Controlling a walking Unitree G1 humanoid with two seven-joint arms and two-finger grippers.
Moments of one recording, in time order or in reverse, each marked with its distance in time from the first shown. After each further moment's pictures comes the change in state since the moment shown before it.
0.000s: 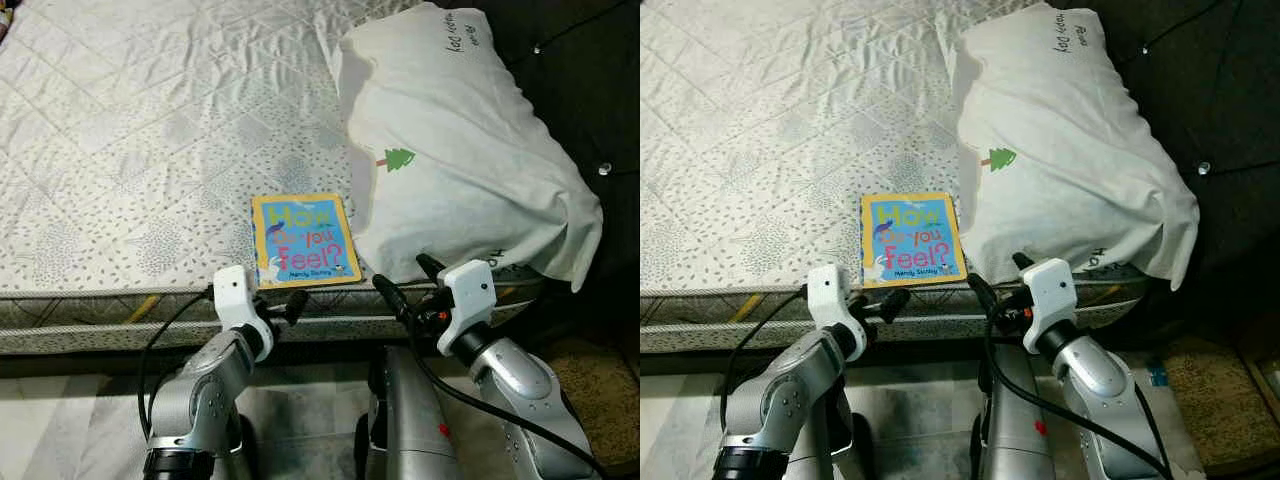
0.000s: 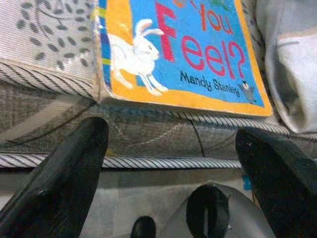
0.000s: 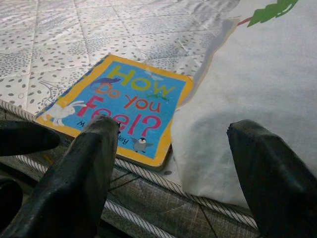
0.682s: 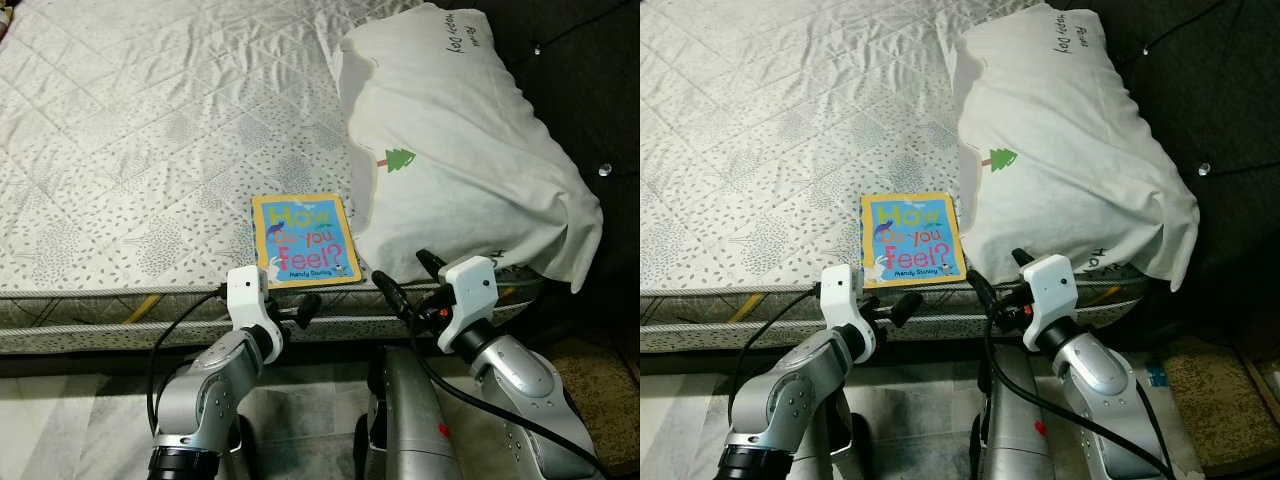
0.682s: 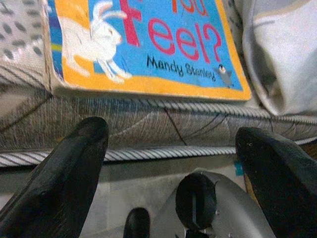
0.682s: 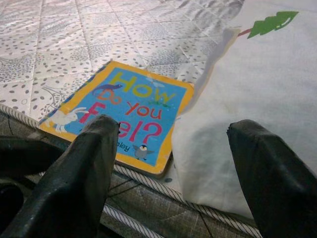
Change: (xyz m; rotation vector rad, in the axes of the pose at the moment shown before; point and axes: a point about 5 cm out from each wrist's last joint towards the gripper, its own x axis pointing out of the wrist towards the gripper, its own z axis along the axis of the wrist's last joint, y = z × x) left arm -0.003 -0.012 -0.005 0.034 0.043 -0.046; right arm 0.000 0.001 0.006 -0.003 -0.012 0.005
